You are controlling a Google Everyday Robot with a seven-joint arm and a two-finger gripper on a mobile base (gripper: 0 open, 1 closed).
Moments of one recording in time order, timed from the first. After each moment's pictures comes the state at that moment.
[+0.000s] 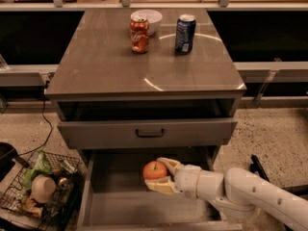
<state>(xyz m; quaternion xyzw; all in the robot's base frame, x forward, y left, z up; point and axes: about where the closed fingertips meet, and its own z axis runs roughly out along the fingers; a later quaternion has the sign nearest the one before) 0.454 -0.015 0.597 -0.40 0.70 0.34 0.48</state>
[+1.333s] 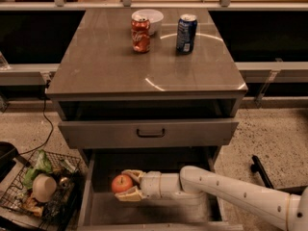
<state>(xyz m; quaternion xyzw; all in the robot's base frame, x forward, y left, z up) 0.465 0.105 0.477 -0.48 0.62 0.43 0.45</state>
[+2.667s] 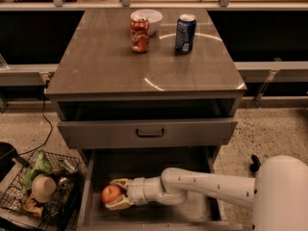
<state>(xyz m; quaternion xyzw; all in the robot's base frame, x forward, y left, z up) 0.457 0.159 0.403 -0.55 0.60 0.42 0.40</state>
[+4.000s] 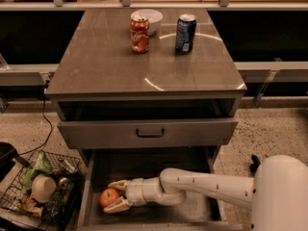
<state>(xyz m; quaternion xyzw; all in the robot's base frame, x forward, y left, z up) 0.453 0.165 0.404 -0.55 0.60 0.42 0.40</state>
